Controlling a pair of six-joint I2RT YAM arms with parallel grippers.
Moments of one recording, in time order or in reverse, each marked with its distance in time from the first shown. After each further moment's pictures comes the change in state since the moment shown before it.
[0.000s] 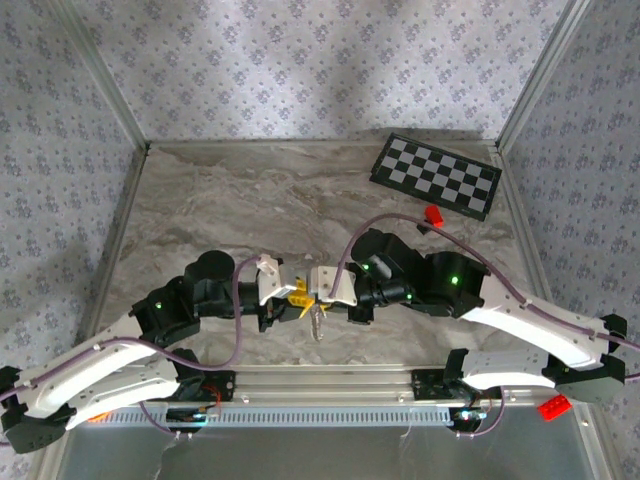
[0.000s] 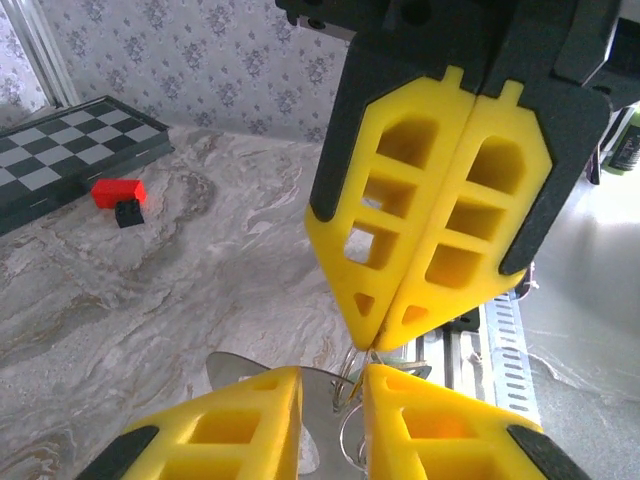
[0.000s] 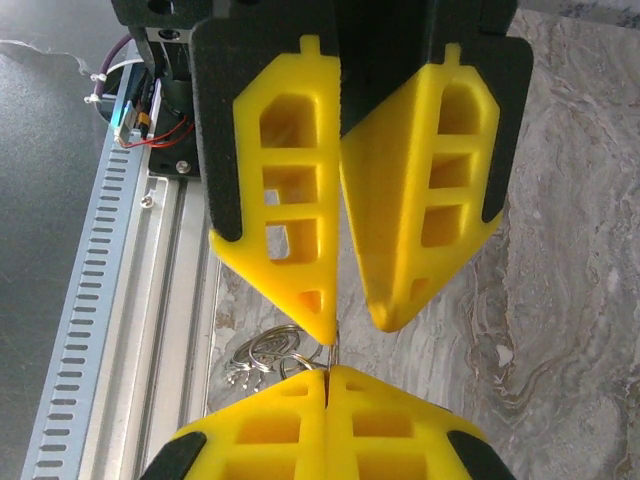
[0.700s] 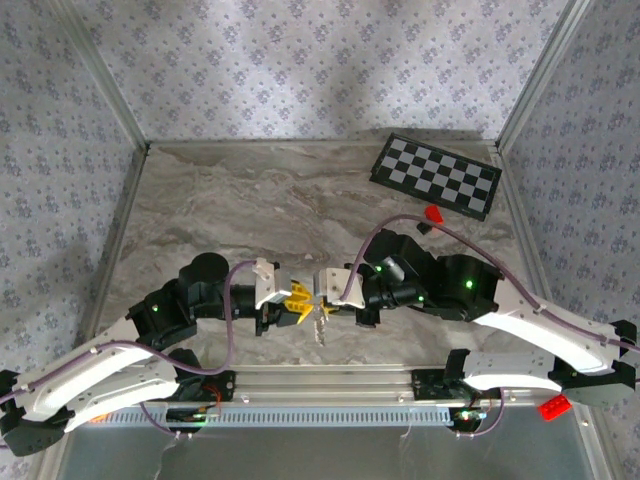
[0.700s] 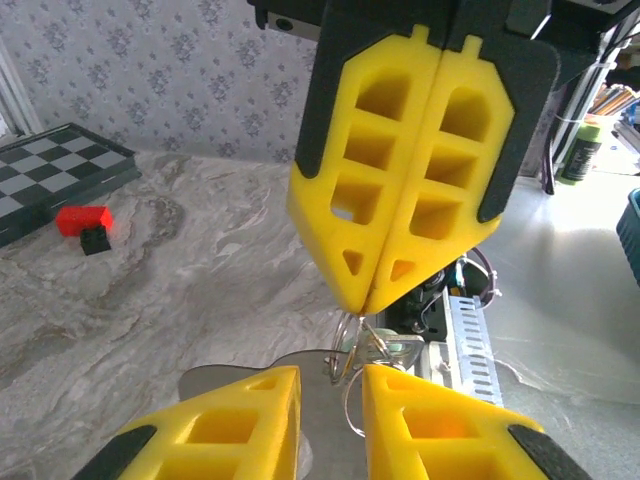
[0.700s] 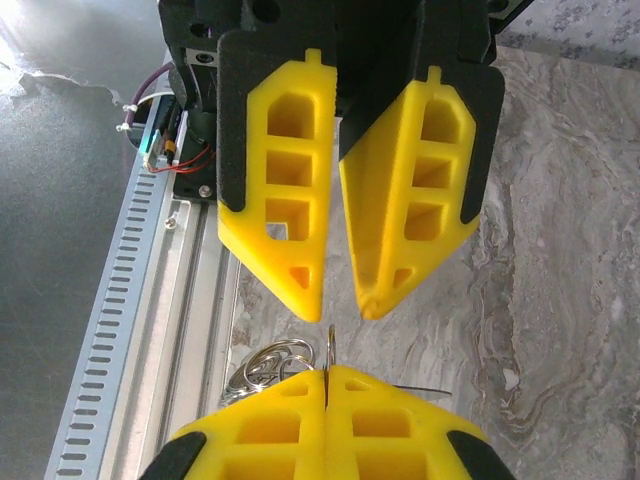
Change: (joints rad) left arm 0.000 -0.029 -0.020 0.035 0.085 -0.005; right arm 0.001 -0.048 -0.008 0.012 -0.045 0.001
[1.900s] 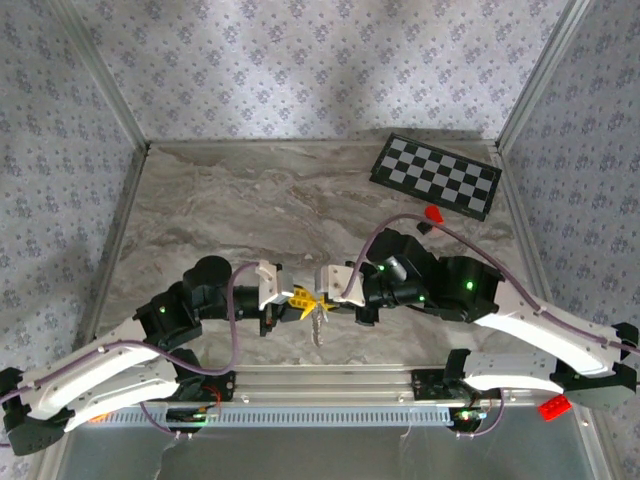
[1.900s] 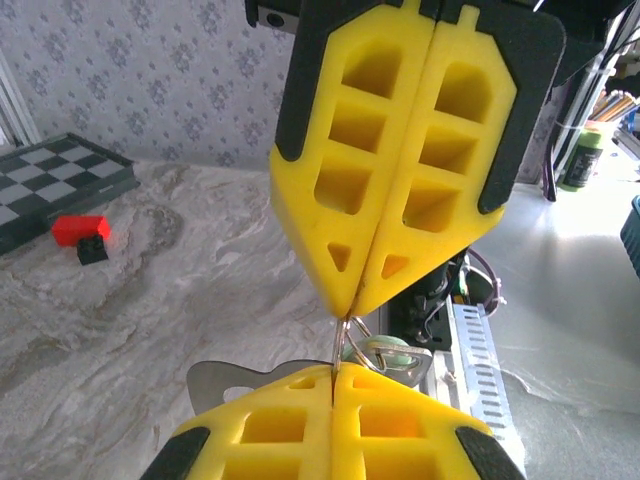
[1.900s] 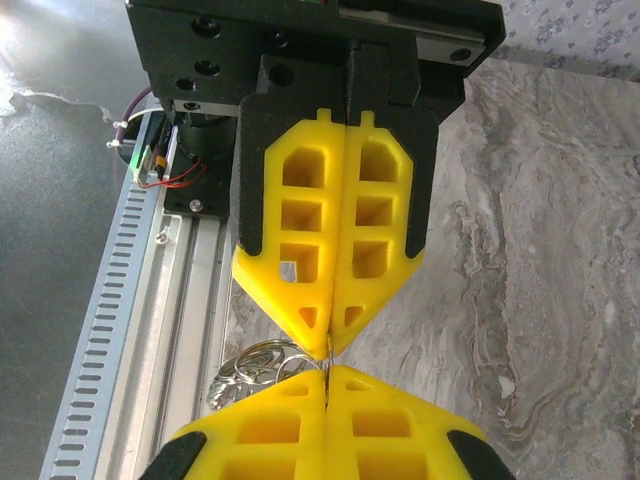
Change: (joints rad) left arm -0.001 0.001 -0.064 0.112 -0.002 -0.016; right arm -0.014 -0.024 -0.037 0.060 -0.008 0.023
